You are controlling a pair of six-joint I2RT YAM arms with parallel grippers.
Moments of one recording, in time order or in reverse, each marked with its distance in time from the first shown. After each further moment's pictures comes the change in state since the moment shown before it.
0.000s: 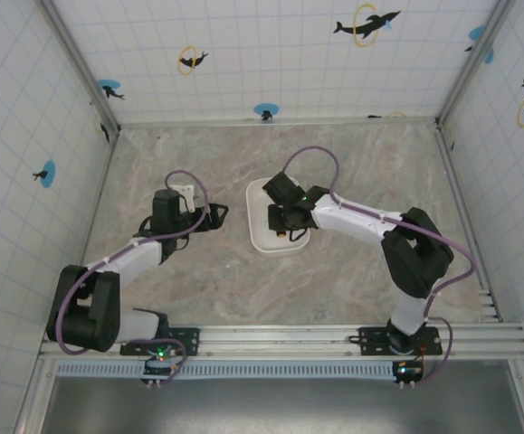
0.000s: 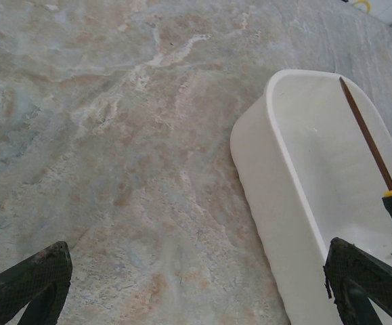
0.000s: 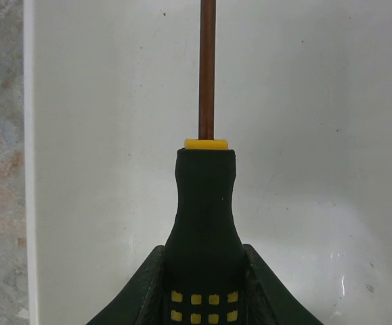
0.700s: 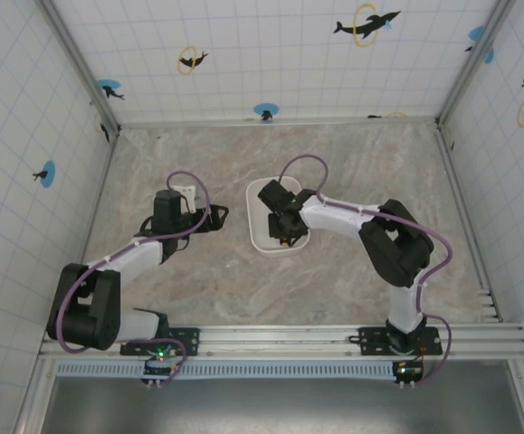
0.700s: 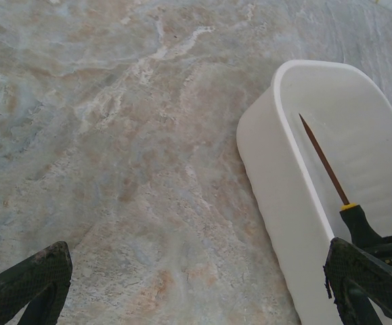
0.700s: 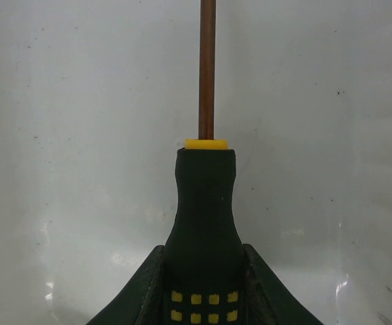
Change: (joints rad) left arm -0.005 0.010 0.000 -0.008 -0.013 0.018; right arm 0.003 0.129 0.021 -0.043 0.027 0.003
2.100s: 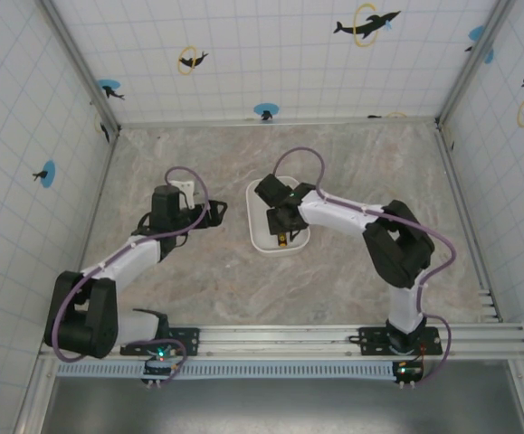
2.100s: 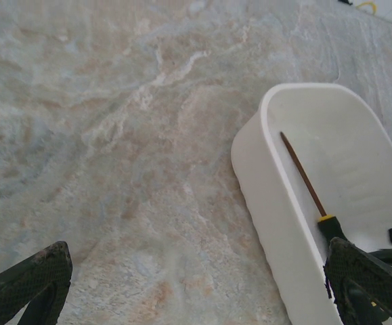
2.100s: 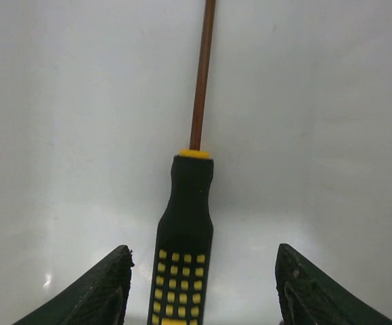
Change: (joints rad) left arm -0.008 -0.064 0.046 -0.074 -0.048 0.026; right arm 0.006 -0.048 0.073 -0.085 0.087 -0.146
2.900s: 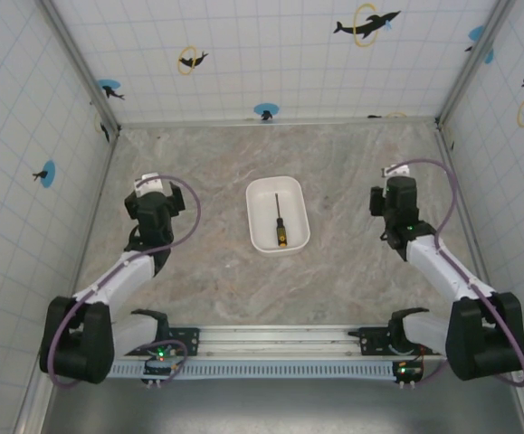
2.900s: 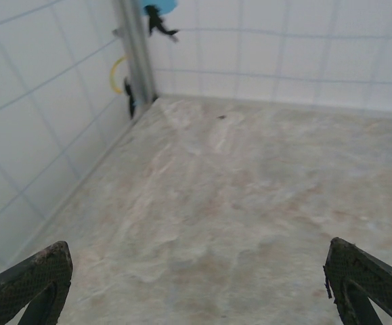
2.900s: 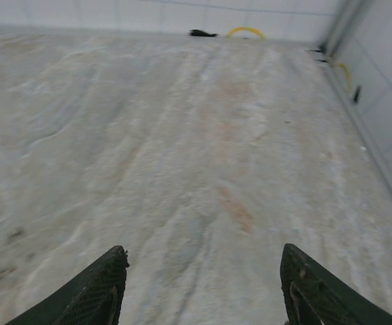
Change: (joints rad) left arm 0.037 -0.100 -0.108 0.288 -0.828 0.258; right arm -0.671 -0.728 -0.781 0.744 0.082 -0.522
